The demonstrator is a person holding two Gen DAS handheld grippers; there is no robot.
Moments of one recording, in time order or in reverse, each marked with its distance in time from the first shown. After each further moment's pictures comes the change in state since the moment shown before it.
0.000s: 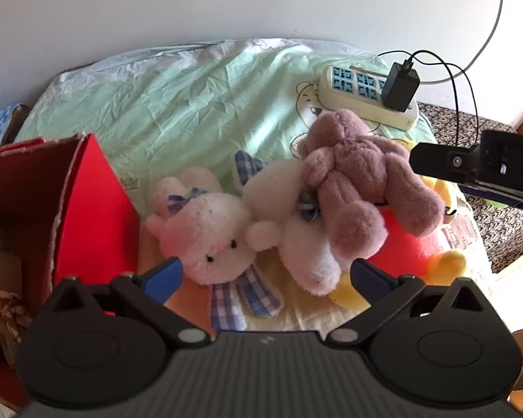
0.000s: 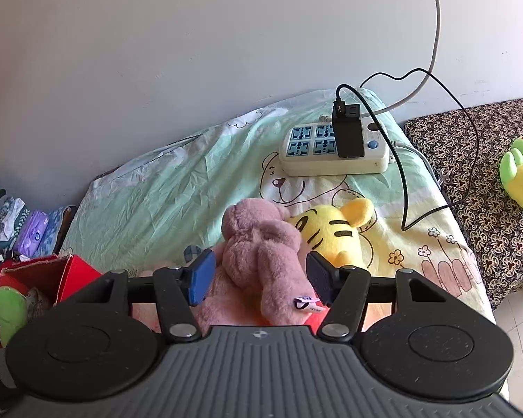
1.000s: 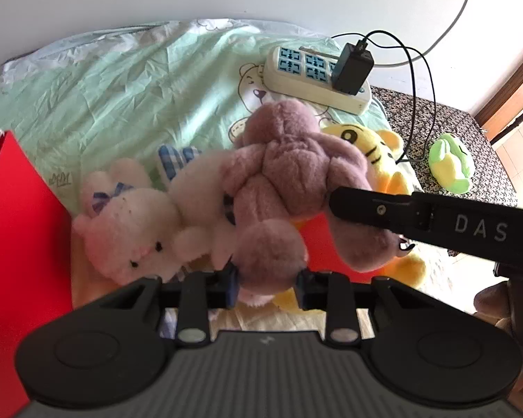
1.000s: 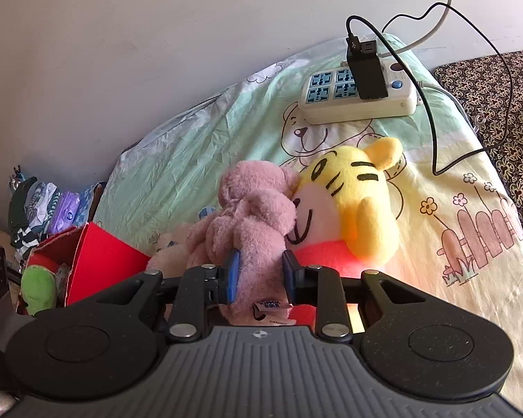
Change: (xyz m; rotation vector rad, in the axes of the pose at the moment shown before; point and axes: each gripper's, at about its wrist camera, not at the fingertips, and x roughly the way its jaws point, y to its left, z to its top) left arm 0.013 -0.014 -0.002 0.024 0.086 -0.160; right arm 0.011 -0.021 -0.019 0.042 0.135 0.152
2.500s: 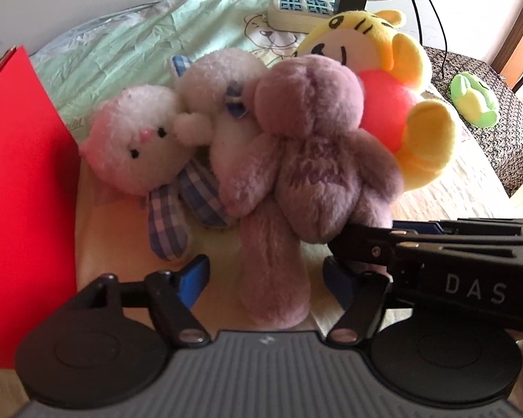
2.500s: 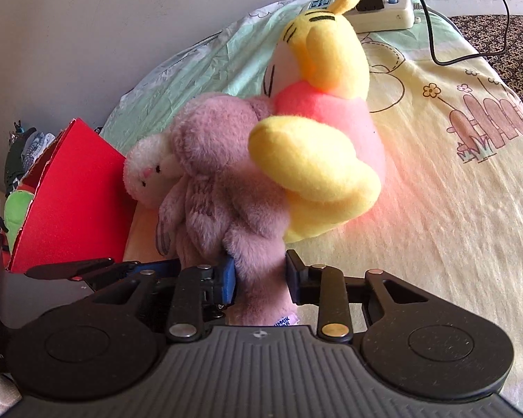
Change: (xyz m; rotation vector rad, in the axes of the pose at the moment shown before) left arm 0.035 -0.011 -0.084 0.109 0.020 0.150; right arm 0.023 -0.013 -0.088 -0.022 0.078 0.013
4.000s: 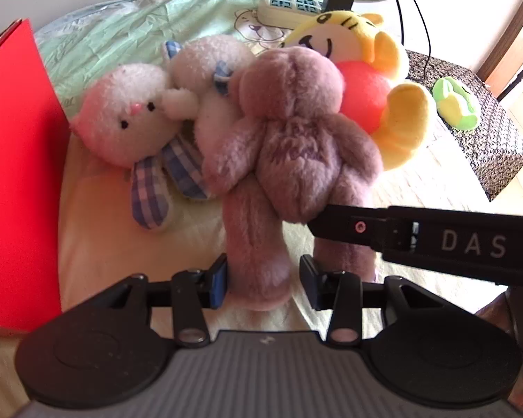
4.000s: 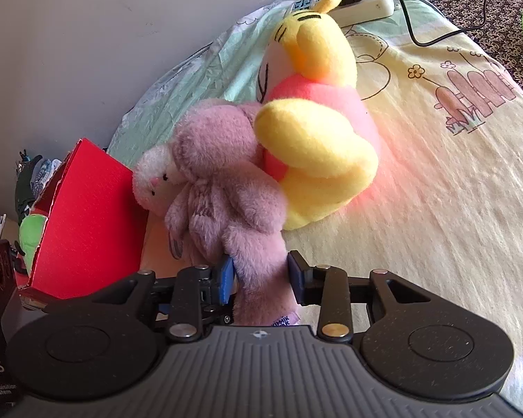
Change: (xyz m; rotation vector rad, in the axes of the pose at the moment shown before) left arm -0.010 0.000 -0.021 -0.036 -0.024 -0.074; right arm -0.009 -0.006 -0.006 0.109 -0.020 0.039
